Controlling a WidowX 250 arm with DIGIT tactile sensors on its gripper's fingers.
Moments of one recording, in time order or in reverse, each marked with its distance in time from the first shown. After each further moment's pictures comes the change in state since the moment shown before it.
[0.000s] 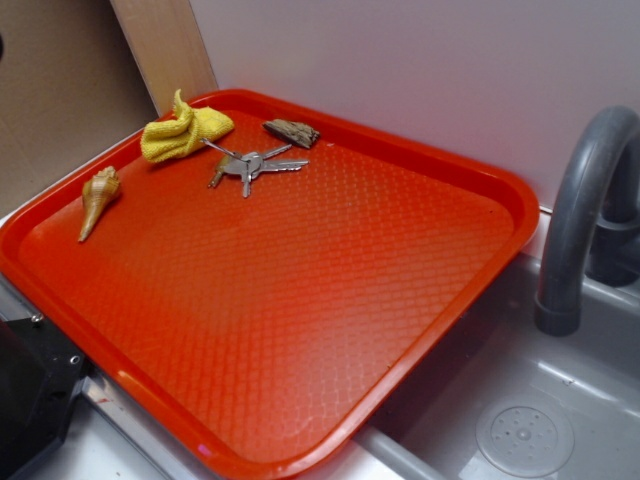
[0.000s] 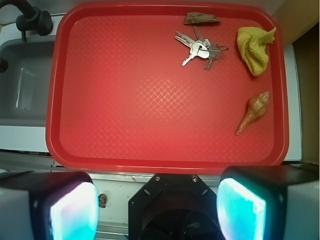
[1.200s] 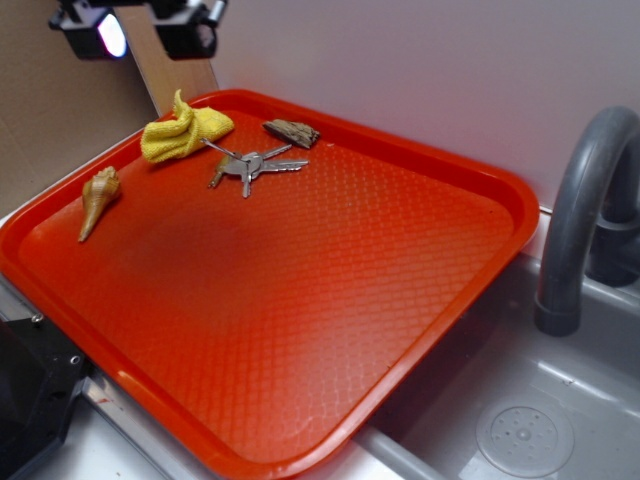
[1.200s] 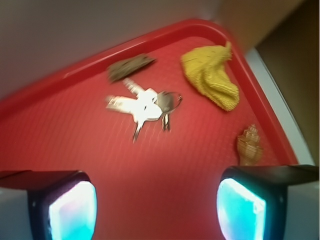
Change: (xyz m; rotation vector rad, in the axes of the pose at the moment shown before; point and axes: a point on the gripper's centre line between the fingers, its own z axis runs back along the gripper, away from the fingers) arm 0.117 0.064 -0.088 0.139 -0.045 0.601
